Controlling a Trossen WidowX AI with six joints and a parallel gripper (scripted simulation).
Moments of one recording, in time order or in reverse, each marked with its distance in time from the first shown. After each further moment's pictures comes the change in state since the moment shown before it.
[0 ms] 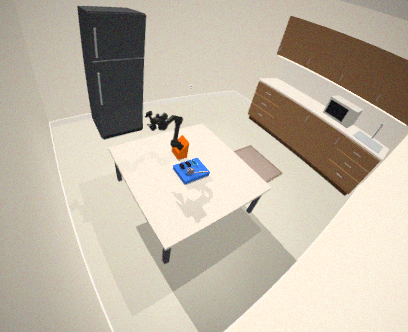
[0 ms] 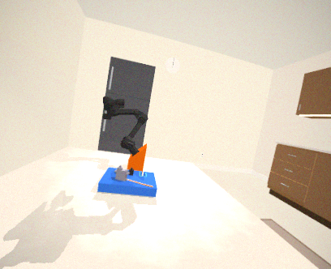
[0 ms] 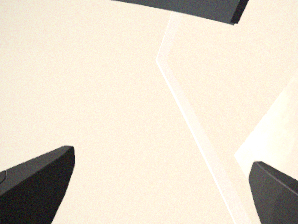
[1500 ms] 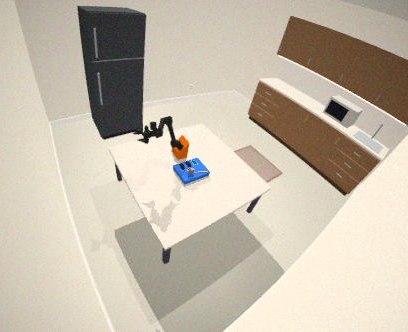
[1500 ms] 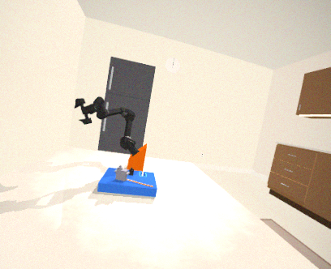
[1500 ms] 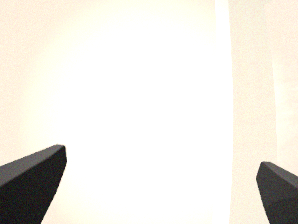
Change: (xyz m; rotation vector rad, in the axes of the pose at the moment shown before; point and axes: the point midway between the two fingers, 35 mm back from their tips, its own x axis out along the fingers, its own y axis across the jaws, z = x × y) arm -0.039 -0.061 -0.194 -0.374 0.510 0.085
